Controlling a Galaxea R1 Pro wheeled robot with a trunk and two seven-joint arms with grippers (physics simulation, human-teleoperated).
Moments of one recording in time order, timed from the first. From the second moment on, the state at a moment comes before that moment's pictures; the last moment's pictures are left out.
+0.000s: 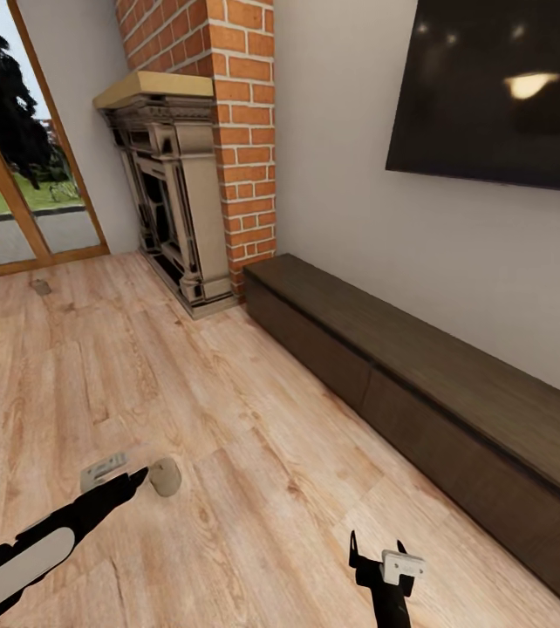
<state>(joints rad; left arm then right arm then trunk) -0.48 0.70 -0.89 -1.25 1.48 -0.08 0.42 -0.44 0.11 -0.05 -0.08 0.02 -0.89 -0.19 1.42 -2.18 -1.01</state>
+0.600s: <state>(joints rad) -0.48 0.70 -0.89 -1.21 1.48 -0.08 0.42 -0.44 0.11 -0.05 -0.08 0.02 -0.88 -0.19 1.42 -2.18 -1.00</state>
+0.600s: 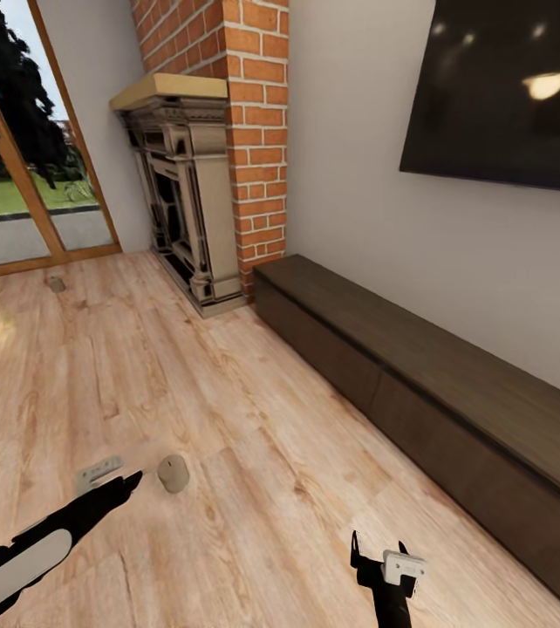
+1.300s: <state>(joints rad) -0.48 0.69 -0.90 -1.19 1.49 -0.08 0.42 -0.44 0.10 -0.05 -0.08 0.02 -0.88 -0.19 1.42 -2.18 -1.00</state>
